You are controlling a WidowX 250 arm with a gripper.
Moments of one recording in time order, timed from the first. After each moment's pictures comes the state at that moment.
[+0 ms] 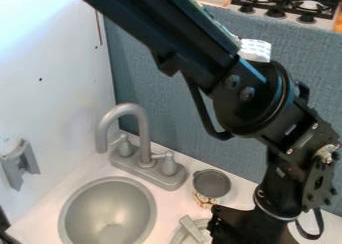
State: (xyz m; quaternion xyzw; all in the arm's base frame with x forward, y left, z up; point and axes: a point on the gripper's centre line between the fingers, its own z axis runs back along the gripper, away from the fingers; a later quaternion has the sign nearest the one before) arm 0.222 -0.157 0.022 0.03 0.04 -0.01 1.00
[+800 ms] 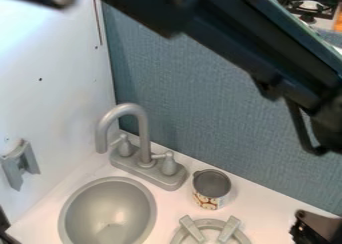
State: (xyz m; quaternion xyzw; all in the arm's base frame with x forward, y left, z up) arm 0.248 -0.236 0.029 0.00 0.00 -0.12 0.99
